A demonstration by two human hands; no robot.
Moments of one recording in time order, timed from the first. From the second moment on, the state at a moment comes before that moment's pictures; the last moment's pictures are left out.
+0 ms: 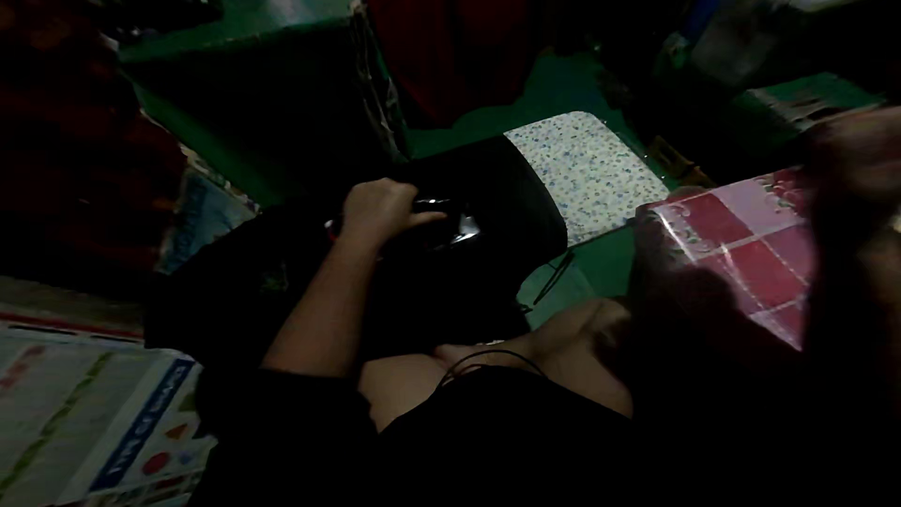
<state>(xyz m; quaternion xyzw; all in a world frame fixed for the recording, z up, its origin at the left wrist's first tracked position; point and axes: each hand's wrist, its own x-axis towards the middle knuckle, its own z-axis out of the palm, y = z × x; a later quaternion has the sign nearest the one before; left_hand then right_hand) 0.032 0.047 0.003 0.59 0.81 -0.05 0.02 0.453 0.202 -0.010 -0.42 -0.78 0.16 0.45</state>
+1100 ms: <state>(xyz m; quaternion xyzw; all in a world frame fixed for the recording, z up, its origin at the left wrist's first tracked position) 0.064 0.021 -0.009 0.61 0.79 -0.02 -0.01 0.284 0.123 -0.175 -0.63 -0.34 0.50 0.50</state>
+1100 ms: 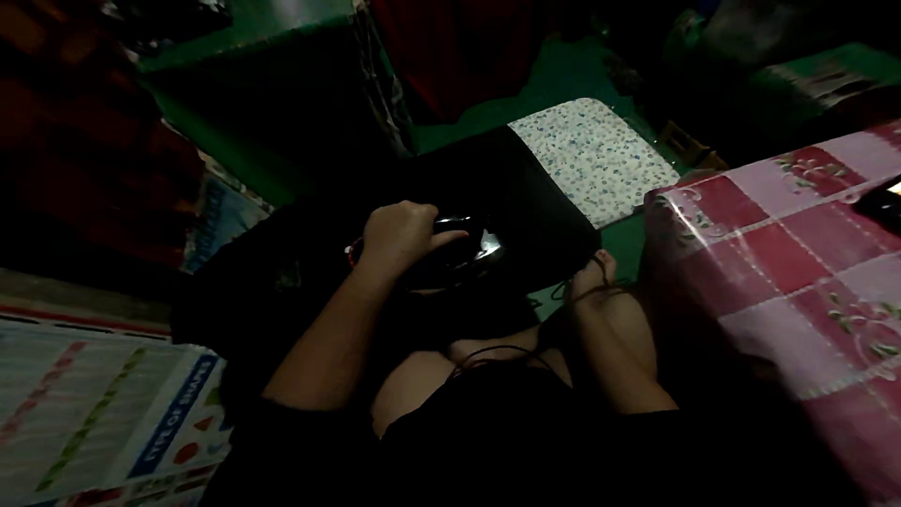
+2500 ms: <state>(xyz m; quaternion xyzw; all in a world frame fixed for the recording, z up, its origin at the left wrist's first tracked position) 0.009 -0.025 -0.005 0.50 0.87 -0.03 0.02 0.230 0.132 -0.203 -0.69 -0.40 0.44 0.43</state>
